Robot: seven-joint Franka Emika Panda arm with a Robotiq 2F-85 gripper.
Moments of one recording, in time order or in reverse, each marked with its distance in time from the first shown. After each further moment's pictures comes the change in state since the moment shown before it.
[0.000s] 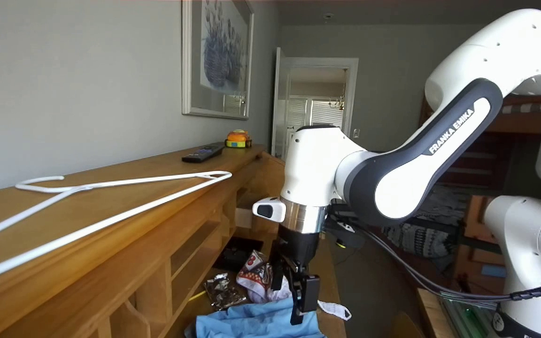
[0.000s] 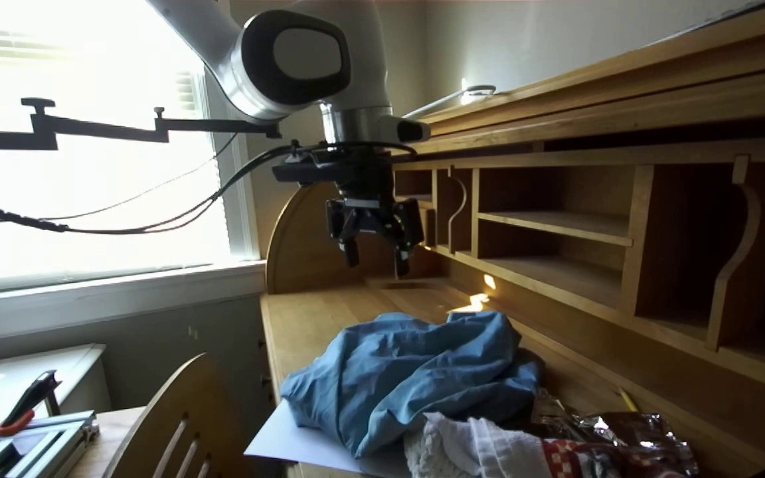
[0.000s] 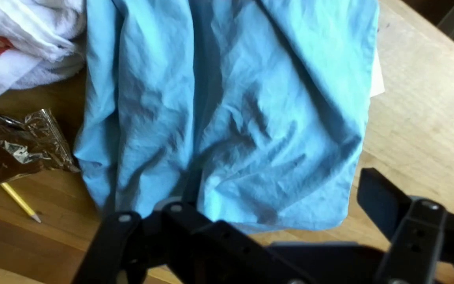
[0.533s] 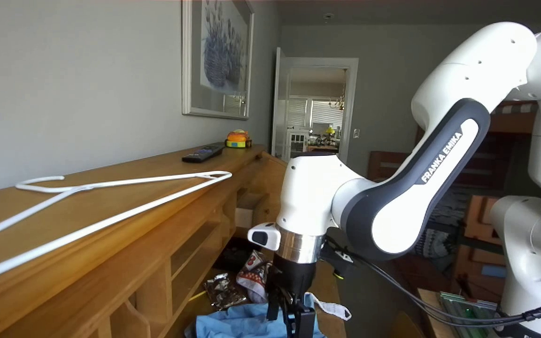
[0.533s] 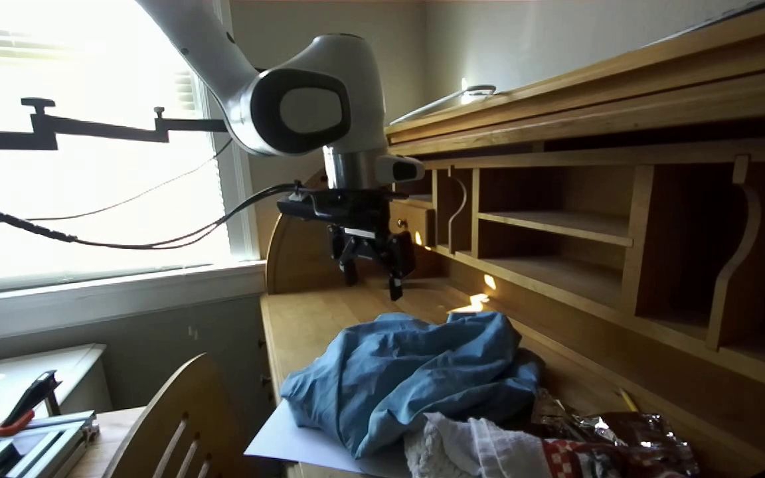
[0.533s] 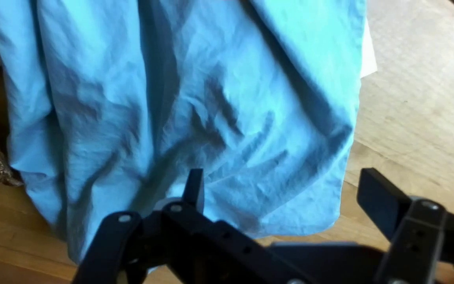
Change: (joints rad) arm -0.208 0.105 0.254 -0.003 0.055 0.121 0.034
